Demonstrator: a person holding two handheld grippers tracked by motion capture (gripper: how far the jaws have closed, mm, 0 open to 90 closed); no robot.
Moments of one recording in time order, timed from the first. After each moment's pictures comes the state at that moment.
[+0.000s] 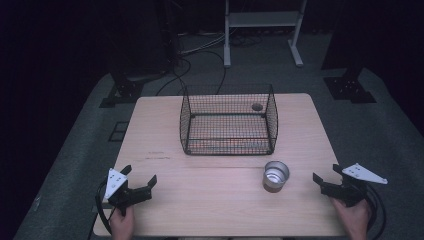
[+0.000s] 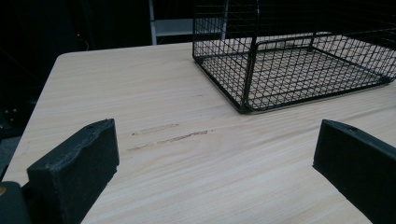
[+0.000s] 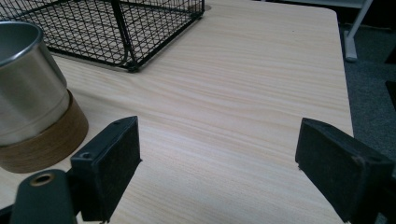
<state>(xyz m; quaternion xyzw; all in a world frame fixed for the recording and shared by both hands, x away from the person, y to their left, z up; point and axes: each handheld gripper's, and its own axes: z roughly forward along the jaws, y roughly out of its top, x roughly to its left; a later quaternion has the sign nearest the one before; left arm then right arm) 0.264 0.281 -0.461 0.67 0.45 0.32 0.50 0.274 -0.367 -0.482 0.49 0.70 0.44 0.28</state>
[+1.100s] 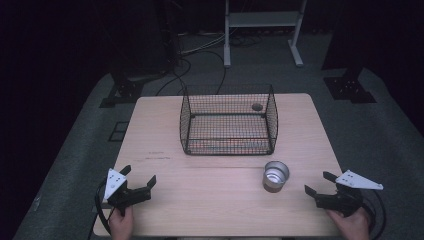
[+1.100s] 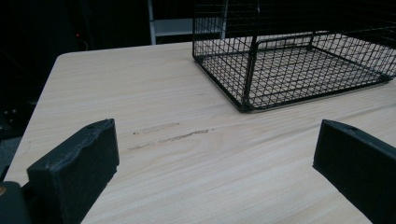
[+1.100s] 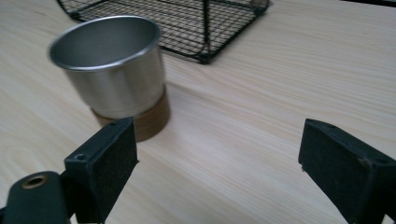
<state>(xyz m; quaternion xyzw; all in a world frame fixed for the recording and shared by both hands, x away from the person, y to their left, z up) 0.263 0.284 -0.461 0.67 0.44 0.32 0.50 0.248 -0.338 -0.468 0.44 0.74 0.45 0.23</state>
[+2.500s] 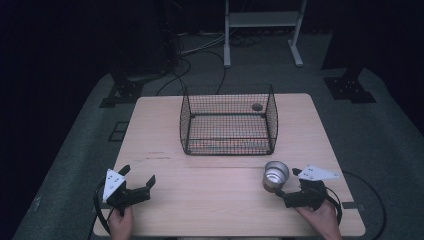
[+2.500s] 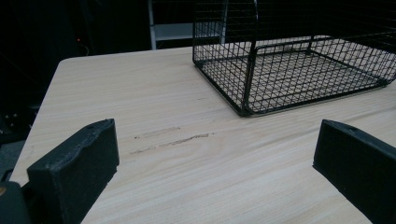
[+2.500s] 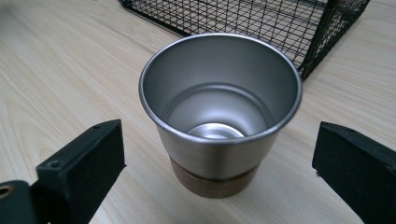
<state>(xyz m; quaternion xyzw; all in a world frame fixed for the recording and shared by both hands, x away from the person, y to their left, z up) 0.261 0.285 -0.459 0.67 0.44 0.33 0.50 0.271 -0.258 -0.464 0.39 0.79 0.44 0.19</state>
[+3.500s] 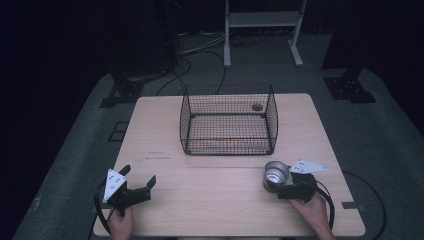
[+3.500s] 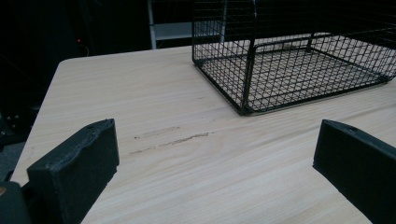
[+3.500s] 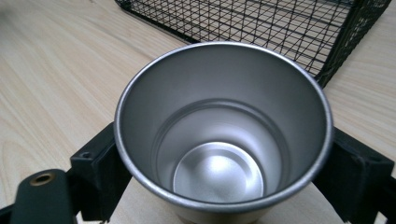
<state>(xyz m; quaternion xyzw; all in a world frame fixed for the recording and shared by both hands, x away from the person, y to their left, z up) 0.261 0.284 -0.459 0.67 0.44 0.33 0.50 0.294 -0.245 -0.472 0.39 0.79 0.44 0.17</state>
